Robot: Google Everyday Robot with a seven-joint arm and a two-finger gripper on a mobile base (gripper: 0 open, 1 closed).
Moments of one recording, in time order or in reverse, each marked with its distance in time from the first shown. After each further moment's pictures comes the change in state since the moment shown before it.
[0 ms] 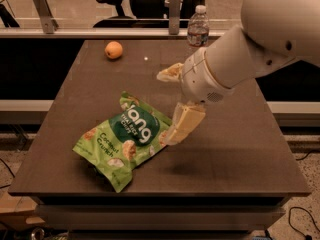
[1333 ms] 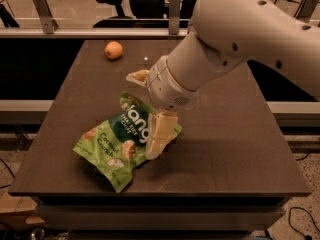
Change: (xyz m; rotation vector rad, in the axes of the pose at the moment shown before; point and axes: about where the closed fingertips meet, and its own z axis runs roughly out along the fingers) arm -0.041 0.012 0.050 -0.138 -0.048 -0.122
